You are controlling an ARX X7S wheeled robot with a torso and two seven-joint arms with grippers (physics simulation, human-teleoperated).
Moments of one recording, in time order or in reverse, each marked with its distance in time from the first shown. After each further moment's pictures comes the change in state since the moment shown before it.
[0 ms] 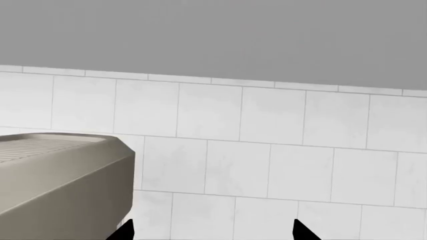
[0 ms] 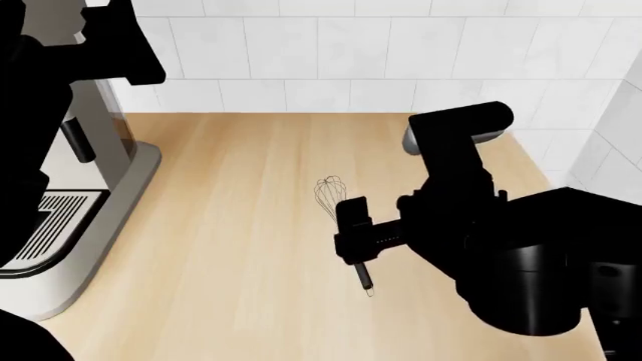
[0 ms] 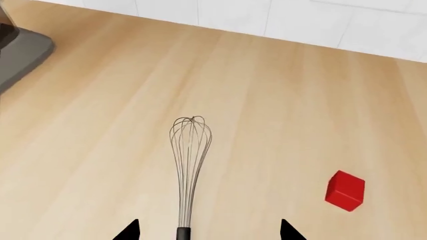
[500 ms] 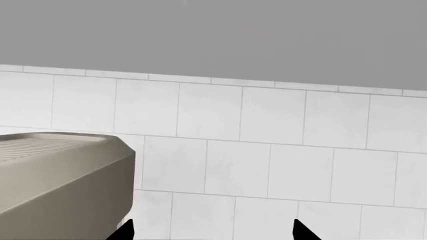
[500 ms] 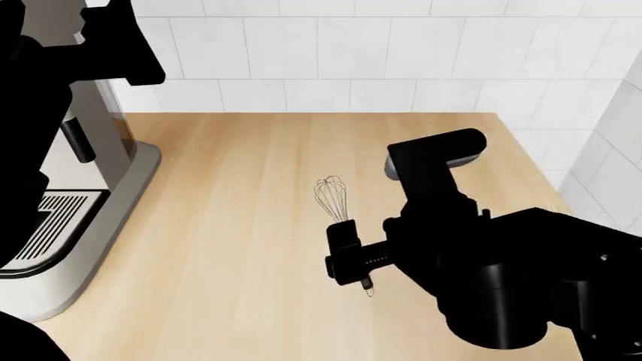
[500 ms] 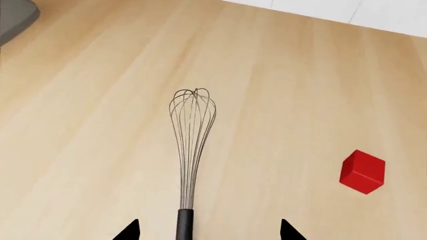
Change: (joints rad) left arm 0.004 -0.010 0.005 -0.004 -0.020 0.014 -0.016; right arm -0.053 -0.019 -0.066 0.000 -0.064 -0.017 -0.010
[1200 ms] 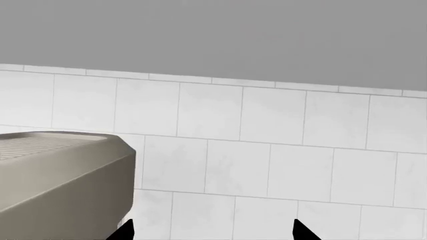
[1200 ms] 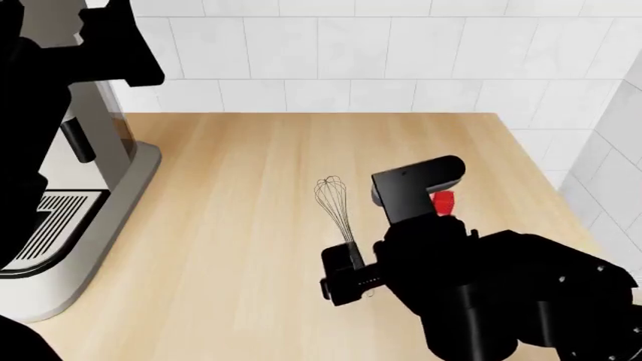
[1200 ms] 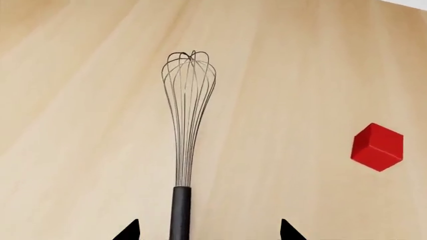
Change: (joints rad) left arm 0.006 -0.018 0.008 -0.004 -0.039 0.022 -0.030; right arm -0.058 -0.016 -0.079 0.002 -0.078 -0.025 0.005
